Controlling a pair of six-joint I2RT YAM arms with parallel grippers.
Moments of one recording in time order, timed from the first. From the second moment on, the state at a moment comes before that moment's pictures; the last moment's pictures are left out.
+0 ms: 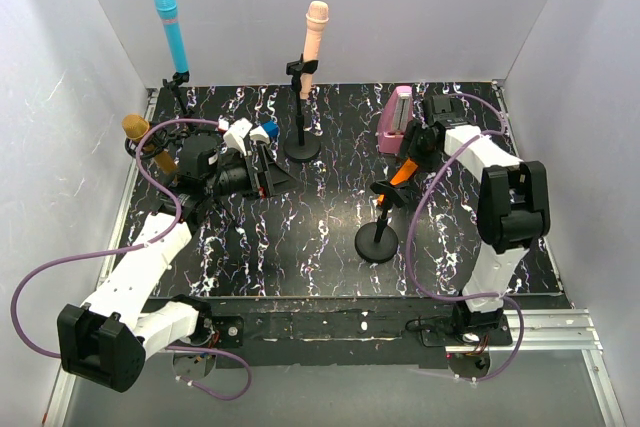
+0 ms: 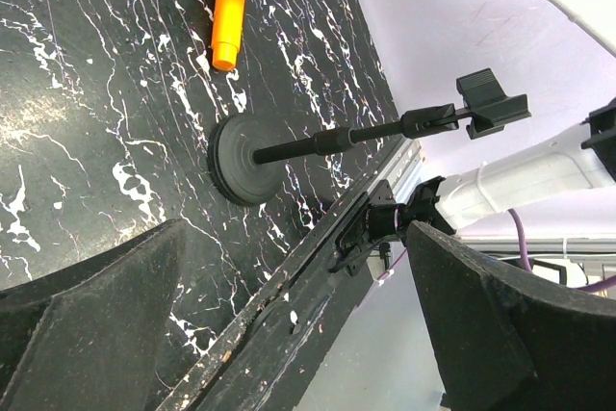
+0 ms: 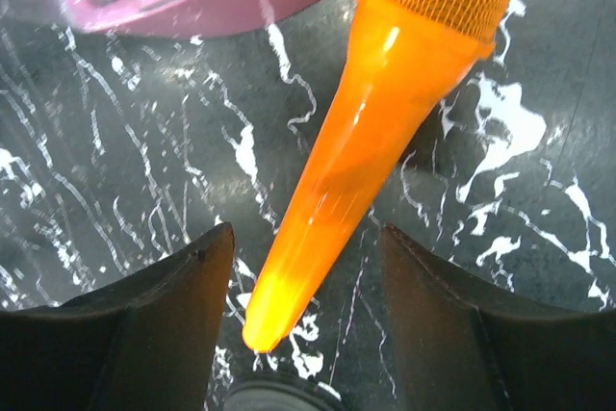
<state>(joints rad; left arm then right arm) -0.31 1.06 0.87 -0.21 0.71 -0.64 0.19 1.83 1.35 -0.57 -0.08 0.52</state>
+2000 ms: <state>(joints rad) -0.53 1.27 1.22 0.13 0.78 -0.85 0.03 1.16 1.37 -0.57 -0.50 0.32</state>
